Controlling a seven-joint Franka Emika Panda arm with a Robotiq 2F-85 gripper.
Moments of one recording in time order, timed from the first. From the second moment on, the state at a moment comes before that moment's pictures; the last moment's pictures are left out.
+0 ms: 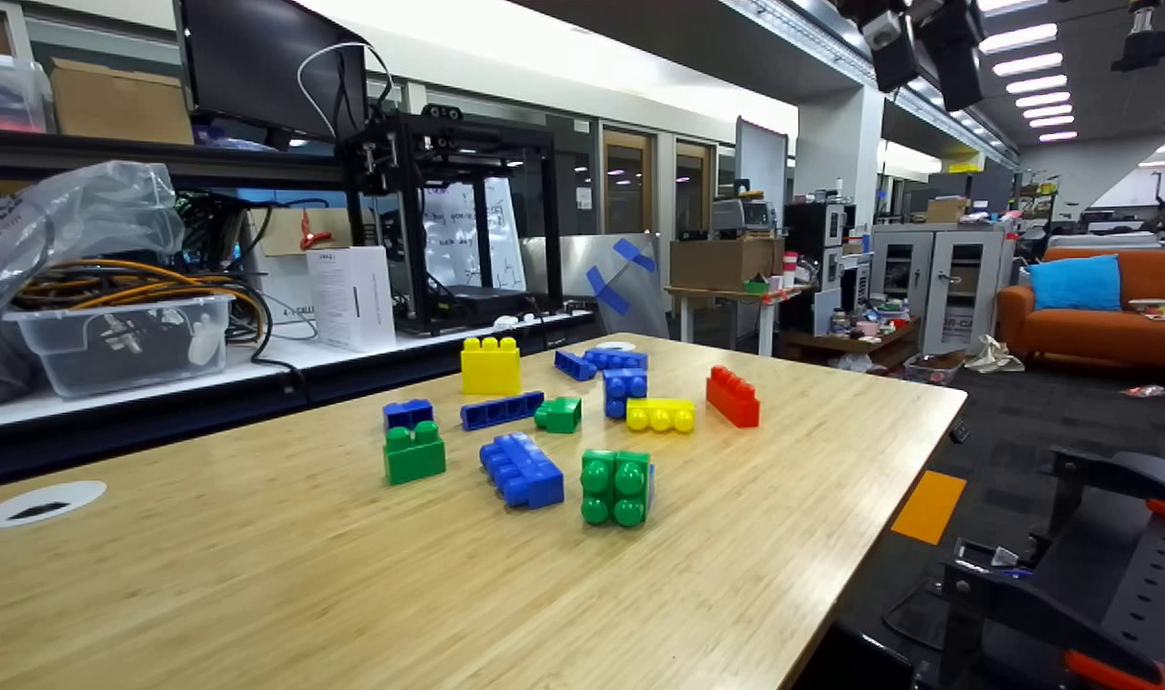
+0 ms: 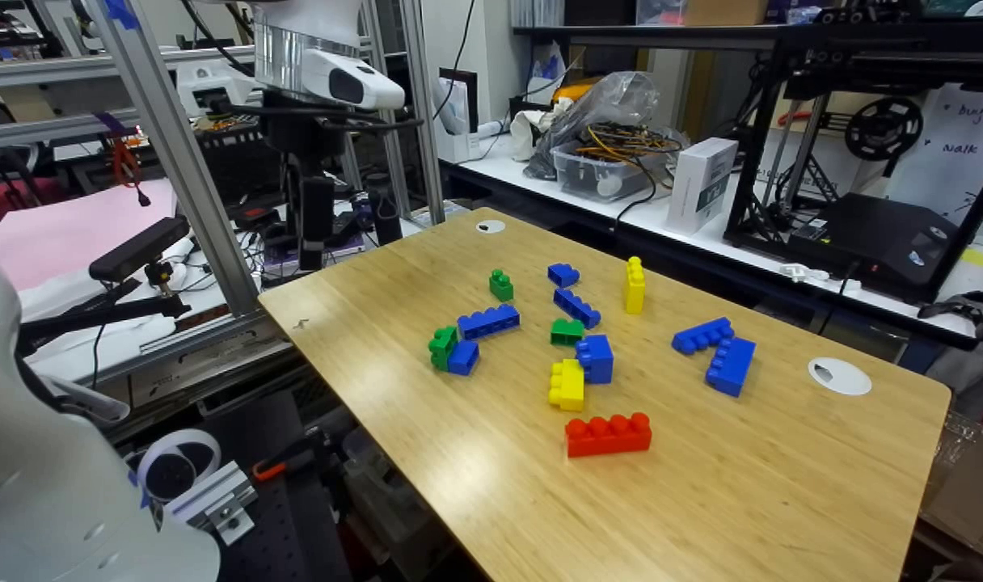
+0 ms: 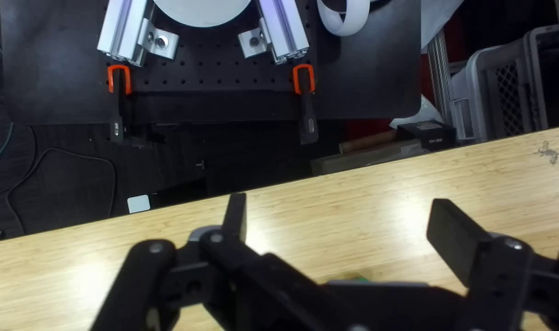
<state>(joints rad) 0.11 -0.64 0.12 -2.61 0.17 1.70 0.18</state>
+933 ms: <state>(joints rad) 0.10 -0.19 0.11 -2.25 0.10 2.01 0.13</state>
